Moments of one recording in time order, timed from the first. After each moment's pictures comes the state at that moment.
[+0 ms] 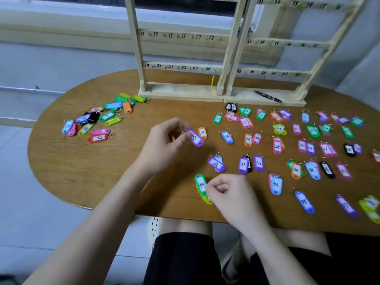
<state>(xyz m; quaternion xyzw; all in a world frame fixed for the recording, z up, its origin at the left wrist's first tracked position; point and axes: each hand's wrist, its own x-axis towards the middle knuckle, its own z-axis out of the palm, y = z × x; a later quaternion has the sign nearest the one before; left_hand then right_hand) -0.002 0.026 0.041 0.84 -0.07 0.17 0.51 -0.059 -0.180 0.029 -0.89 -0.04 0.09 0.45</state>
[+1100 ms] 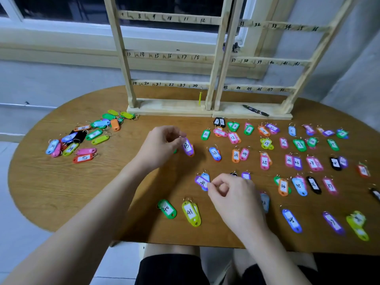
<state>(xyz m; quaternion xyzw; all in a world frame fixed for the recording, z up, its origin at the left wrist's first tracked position) 0.058 0.019 0.047 0.87 -0.01 0.10 0.49 -0.027 -0.202 0.049 -0.95 -0.07 -0.03 0.30</state>
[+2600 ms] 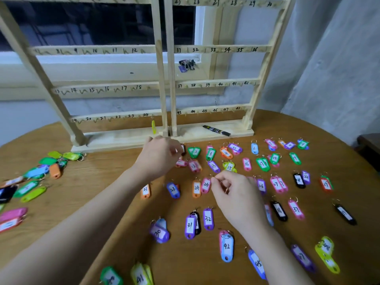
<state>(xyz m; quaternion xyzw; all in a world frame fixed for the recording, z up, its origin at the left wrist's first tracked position) 0.173 -0.077 0.066 0.96 -0.13 0.13 0.21 0.070 -0.293 0.065 -0.94 -0.03 -0.10 0.33</state>
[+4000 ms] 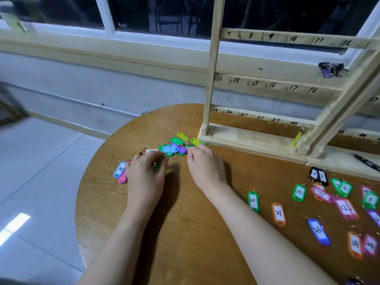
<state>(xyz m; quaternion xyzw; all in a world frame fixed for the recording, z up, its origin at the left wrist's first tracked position) 0.050 0.196 0.001 0.86 0.25 0.36 0.27 0.159 0.081 0.007 -0.91 -0.33 -0.11 0.23</state>
